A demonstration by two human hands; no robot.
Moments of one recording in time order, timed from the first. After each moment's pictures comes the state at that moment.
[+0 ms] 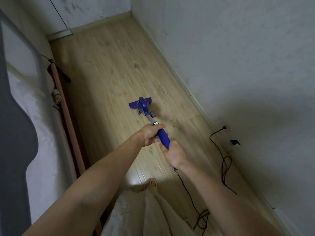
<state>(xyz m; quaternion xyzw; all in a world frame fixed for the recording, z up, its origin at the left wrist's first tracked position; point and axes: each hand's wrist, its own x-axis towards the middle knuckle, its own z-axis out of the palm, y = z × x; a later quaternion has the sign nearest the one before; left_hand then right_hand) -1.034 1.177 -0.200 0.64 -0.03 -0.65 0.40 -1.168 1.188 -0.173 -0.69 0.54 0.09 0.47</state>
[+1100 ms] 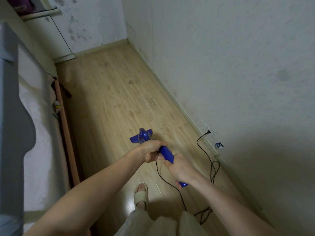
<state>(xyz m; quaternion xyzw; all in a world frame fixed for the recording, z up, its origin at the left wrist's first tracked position) -1.194 1.241 -0.130 0.63 0.00 -0.68 0.38 -1.328 1.245 -0.090 -0.67 0.52 0.11 0.52</state>
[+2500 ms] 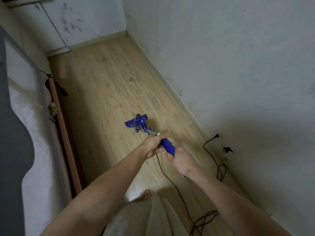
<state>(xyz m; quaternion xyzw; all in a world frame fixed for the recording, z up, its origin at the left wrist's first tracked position) -1.074 1.182 -0.174 0.59 -0.01 -0.66 0.46 -1.207 1.179 -0.133 -0.72 0.54 0.11 0.42</state>
